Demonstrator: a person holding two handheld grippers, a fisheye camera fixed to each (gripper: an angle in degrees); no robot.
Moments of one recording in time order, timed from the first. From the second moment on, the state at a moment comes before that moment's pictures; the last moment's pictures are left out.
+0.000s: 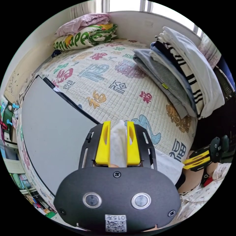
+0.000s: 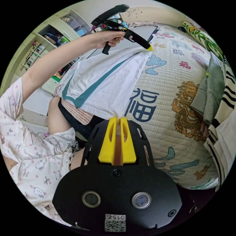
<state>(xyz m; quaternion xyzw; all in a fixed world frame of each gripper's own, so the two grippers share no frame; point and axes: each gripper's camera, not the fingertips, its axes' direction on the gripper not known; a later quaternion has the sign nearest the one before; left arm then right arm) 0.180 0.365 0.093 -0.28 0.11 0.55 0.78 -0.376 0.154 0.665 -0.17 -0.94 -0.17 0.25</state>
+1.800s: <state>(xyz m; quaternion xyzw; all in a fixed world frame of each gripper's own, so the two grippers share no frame) 0.019 0.147 -0.275 -0.15 0.20 0.27 0.93 -0.335 0.460 0.354 -0.02 -0.95 -0.18 0.26</state>
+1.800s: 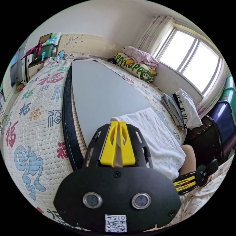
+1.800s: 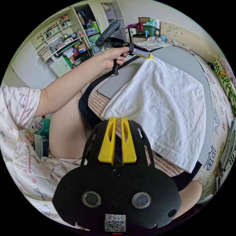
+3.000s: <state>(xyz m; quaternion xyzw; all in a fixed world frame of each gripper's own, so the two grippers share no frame) 0.100 0.015 -0.537 -0.20 0.21 0.19 0.94 -0.518 0.421 0.542 -0.05 -0.96 -0.10 0.26</state>
